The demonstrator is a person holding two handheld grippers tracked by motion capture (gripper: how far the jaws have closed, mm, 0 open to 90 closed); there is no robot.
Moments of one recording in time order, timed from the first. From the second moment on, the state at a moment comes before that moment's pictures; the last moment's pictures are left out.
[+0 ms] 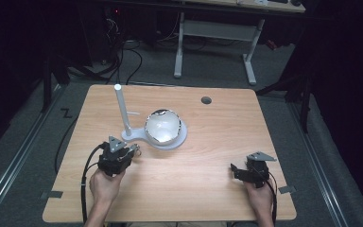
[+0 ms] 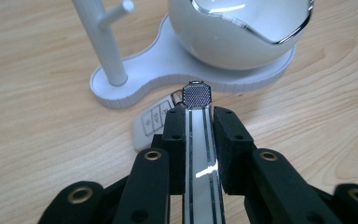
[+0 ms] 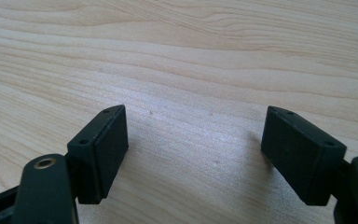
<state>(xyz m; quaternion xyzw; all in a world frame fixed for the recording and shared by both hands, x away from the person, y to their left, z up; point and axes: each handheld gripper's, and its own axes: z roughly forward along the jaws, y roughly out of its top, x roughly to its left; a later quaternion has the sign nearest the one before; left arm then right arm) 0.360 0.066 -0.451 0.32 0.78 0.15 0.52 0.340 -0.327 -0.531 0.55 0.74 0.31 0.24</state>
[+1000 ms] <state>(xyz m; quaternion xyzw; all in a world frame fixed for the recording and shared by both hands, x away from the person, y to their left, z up) 0.342 0.058 -0.385 0.35 0.74 0.07 0.57 0.340 -0.327 -0.531 0.55 0.74 0.31 0.24</state>
